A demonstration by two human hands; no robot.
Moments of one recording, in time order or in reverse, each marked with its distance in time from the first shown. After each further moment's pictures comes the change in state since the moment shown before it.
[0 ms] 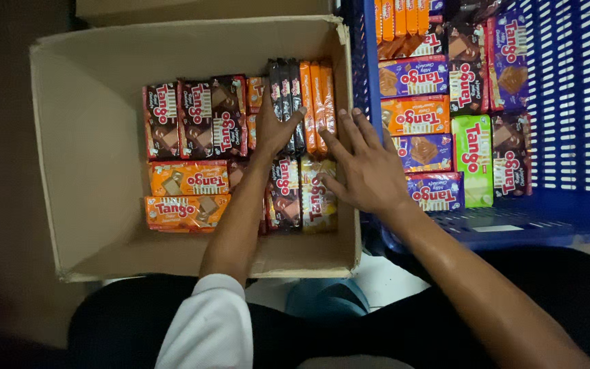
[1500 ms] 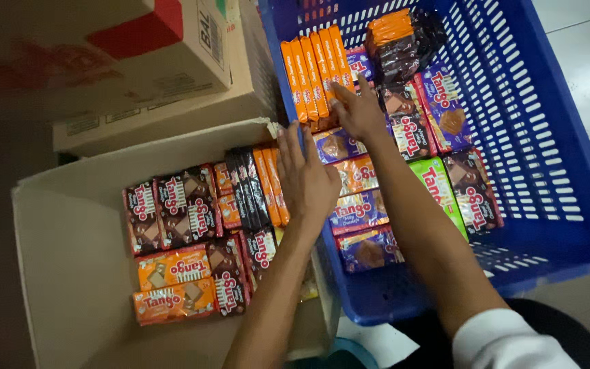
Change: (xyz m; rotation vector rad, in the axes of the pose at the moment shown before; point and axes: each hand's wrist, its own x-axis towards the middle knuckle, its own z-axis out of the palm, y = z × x) left_hand -0.027 0.183 0.115 0.640 0.199 0.497; right_hand 0.135 0.242 0.093 0.430 0.206 0.455
